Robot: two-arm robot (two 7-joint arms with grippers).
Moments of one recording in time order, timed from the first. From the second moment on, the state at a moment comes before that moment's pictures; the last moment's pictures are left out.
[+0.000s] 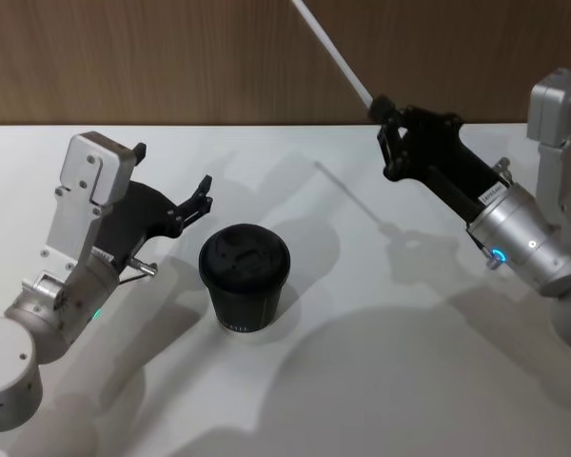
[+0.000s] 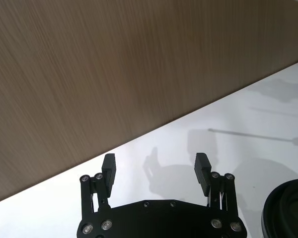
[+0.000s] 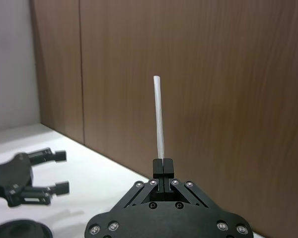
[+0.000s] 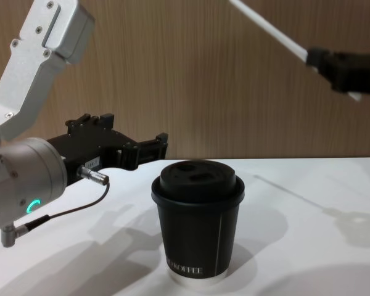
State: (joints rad) left arm -0.24 0.38 0.45 -1.63 -0.20 0.01 -0.01; right arm 0.28 0.39 -0.26 -1.56 0.44 -0.12 0.47
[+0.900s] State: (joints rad) left arm -0.24 0.38 0.45 -1.63 -0.20 0.01 -0.01; right arm 0.34 0.33 -0.33 -1.56 0.61 -0.16 0.65
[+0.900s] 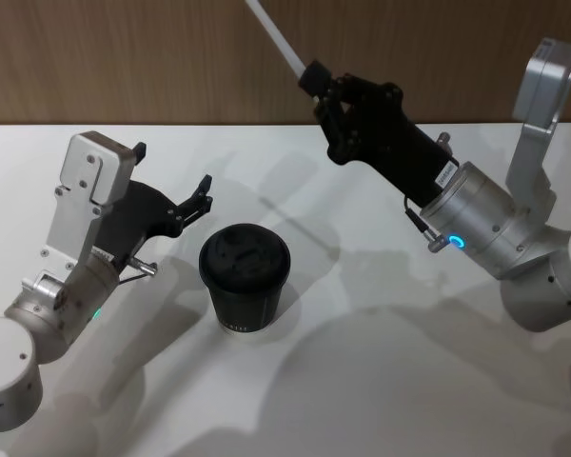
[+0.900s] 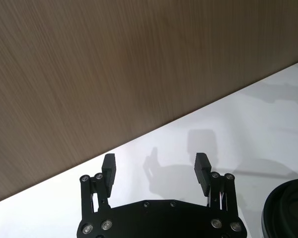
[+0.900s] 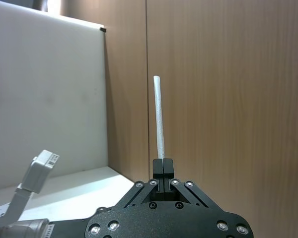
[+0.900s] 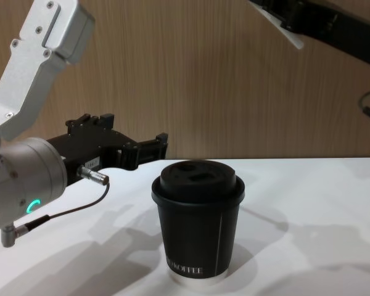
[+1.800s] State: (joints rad) left arm -0.23 0.39 0.41 -1.67 -0.30 0.01 -0.10; right arm 0.35 0.34 -0.38 -1.55 0.65 -0.14 0.70
